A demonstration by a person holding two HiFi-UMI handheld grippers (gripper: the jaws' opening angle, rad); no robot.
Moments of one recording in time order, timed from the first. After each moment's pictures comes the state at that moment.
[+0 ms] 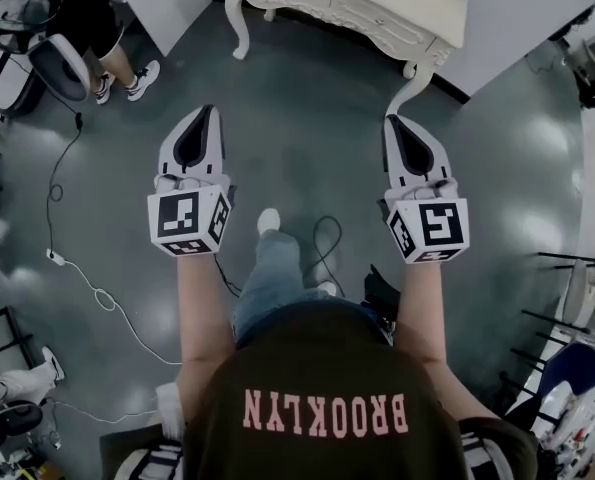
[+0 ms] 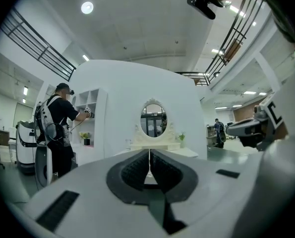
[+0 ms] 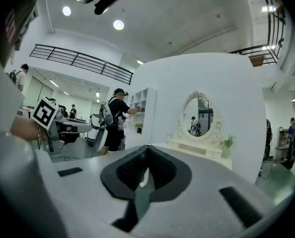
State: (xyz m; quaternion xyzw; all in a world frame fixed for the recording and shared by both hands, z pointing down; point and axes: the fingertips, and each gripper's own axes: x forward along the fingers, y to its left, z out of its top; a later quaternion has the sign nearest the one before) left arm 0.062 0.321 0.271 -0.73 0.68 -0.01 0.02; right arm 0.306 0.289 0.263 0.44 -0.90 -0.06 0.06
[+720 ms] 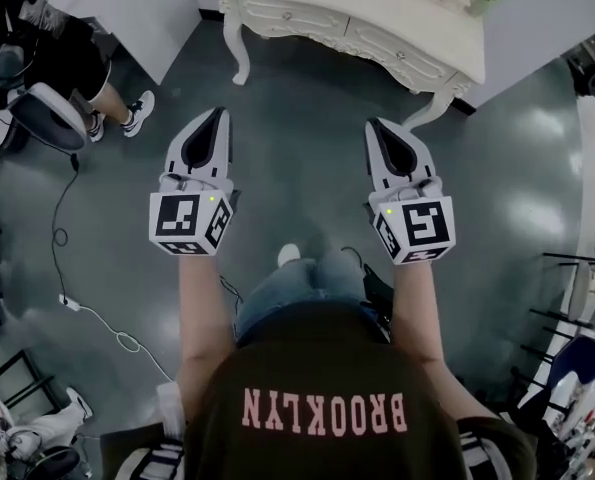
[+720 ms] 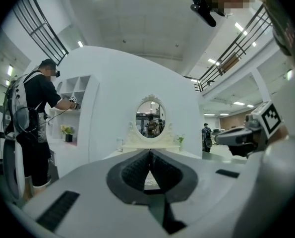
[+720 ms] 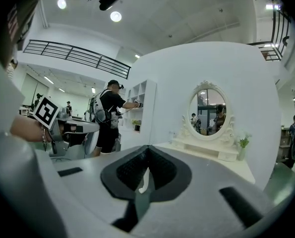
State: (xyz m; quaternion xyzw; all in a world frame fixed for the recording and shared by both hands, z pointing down) left arm -0.041 0.139 0.274 -0.79 0.61 0.01 0.00; right arm 0.162 0.130 0.273 0.45 -0.89 -0.05 0.08
